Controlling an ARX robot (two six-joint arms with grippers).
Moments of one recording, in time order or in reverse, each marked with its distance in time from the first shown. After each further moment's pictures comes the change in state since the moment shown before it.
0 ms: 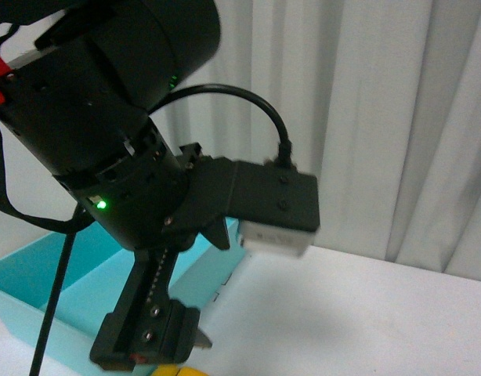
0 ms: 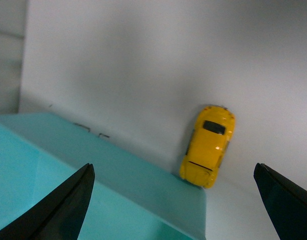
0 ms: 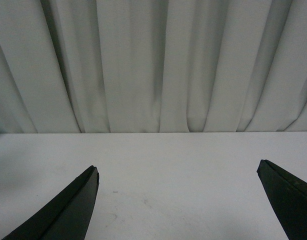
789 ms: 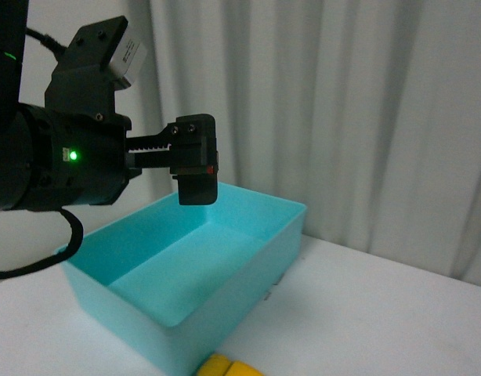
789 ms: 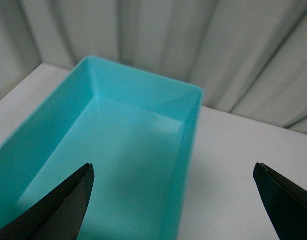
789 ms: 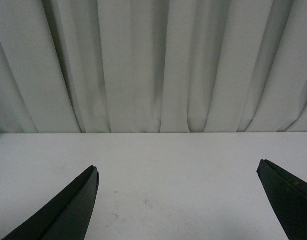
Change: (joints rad) left arm 0.225 -0.460 -0.550 0.890 -0.237 -1.297; right arm 0.000 0.000 0.000 0.000 0.000 0.000
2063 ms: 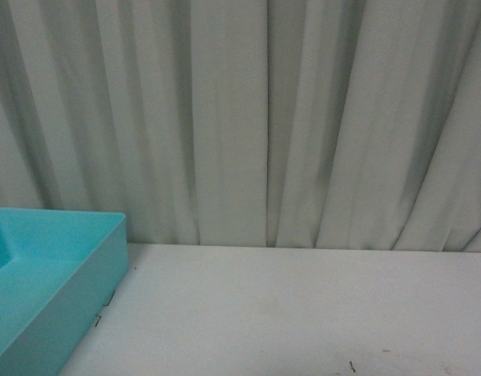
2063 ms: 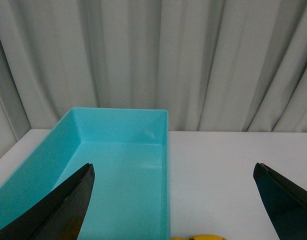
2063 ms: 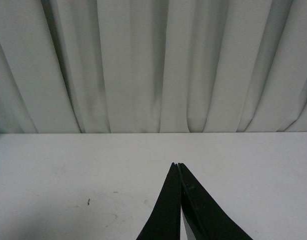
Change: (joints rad) left arm 0.051 -1.018 -0.456 -0.241 0.191 0.180; right arm 0.004 0.000 0.000 0.000 0.000 -0.001
